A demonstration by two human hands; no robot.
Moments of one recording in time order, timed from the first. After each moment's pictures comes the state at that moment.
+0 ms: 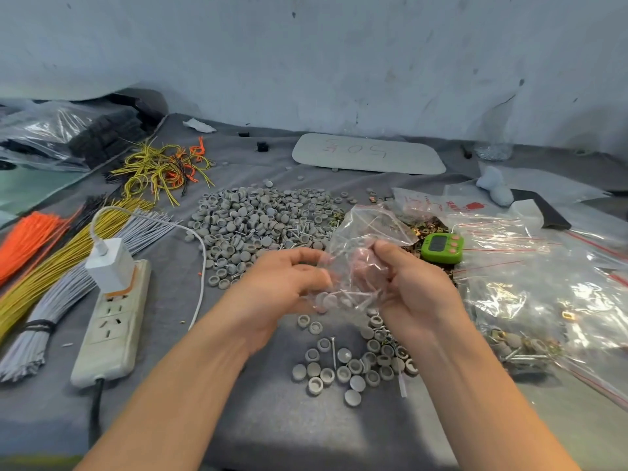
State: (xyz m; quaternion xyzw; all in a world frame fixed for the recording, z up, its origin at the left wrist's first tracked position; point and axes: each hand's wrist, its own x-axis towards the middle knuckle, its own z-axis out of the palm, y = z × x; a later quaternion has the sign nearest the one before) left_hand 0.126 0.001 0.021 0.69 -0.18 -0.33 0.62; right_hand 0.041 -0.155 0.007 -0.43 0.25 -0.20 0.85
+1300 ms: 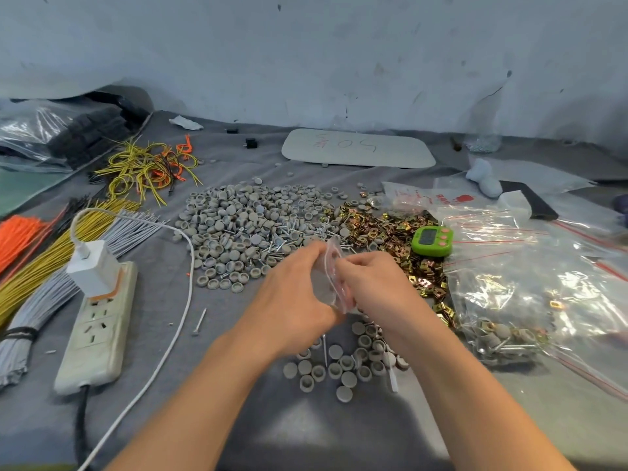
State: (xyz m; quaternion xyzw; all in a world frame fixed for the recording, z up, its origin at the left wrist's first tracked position) left_hand 0.115 -0.011 0.001 0.85 -0.37 -0.07 0.37; right_hand 0.047 -0.137 0.010 -0.78 0.28 -0.11 0.56
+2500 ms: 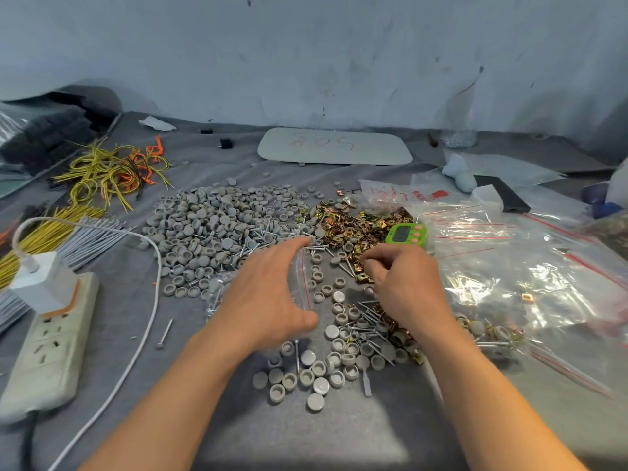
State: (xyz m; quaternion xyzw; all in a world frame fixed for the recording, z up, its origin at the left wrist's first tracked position) left_hand 0.128 -0.033 -0.011 0.89 -0.38 -0.07 0.25; right_hand 0.028 -0.214 -0.025 -0.84 0.32 -0.23 0.37
